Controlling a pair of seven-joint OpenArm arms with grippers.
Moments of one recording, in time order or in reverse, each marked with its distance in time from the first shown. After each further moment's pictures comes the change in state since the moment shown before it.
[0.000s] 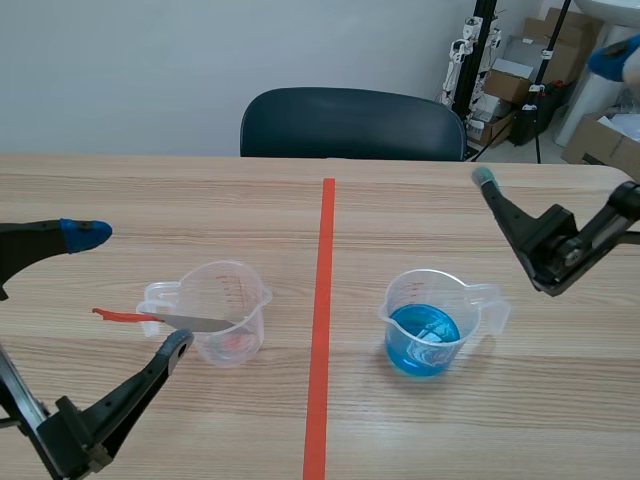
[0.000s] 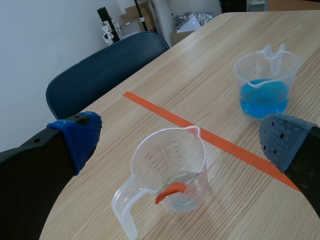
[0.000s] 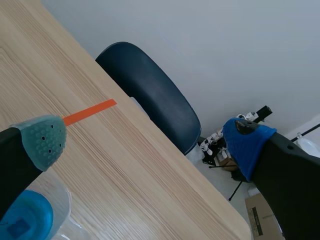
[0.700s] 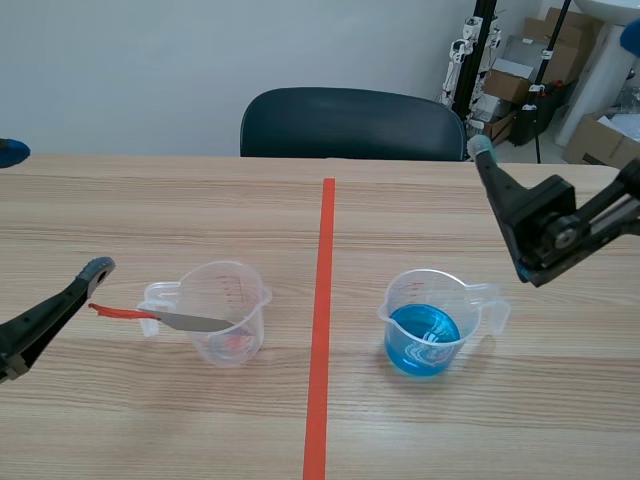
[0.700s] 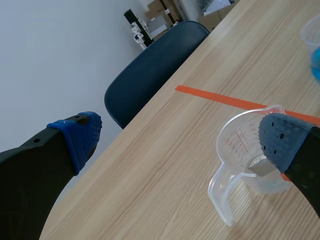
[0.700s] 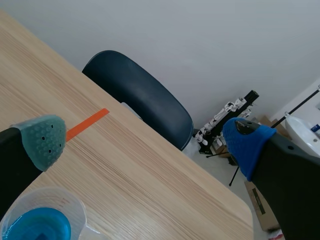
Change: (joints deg) left arm 0.0 -12.2 -8.0 0.0 -1.6 4.9 0.0; right arm -4.3 -6.9 0.0 8.6 -0.8 -4.5 -6.0
